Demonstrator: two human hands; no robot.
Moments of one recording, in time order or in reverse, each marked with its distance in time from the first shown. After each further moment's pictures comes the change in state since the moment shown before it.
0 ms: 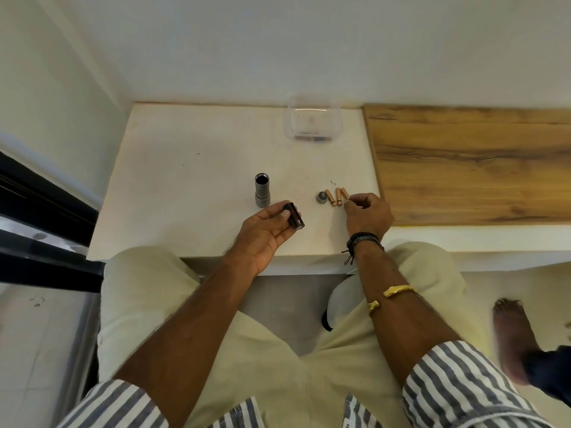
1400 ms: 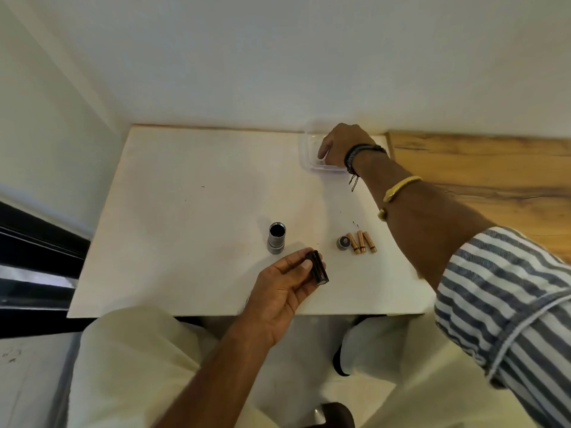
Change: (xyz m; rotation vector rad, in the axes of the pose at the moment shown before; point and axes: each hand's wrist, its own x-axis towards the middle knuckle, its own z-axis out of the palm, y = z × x) left_hand 0.017 -0.002 0.001 -0.102 -0.043 -0.084; right_hand 0.139 -0.159 0.119 -0.824 -0.590 -0.640
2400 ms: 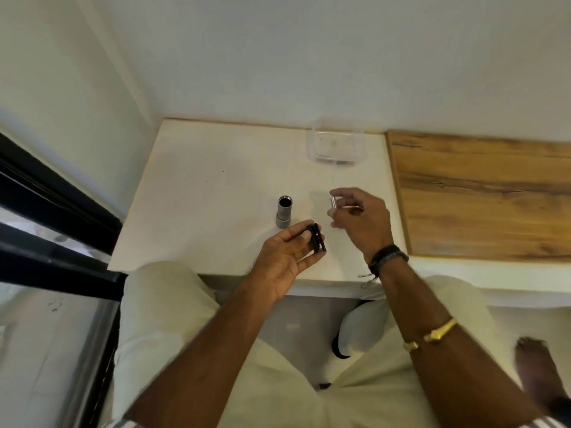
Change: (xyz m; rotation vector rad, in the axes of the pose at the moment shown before) left_hand -0.020 0.006 0.003 0.019 -0.035 0.056; right_hand -0.215 -0.009 0.045 0.970 0.226 0.095
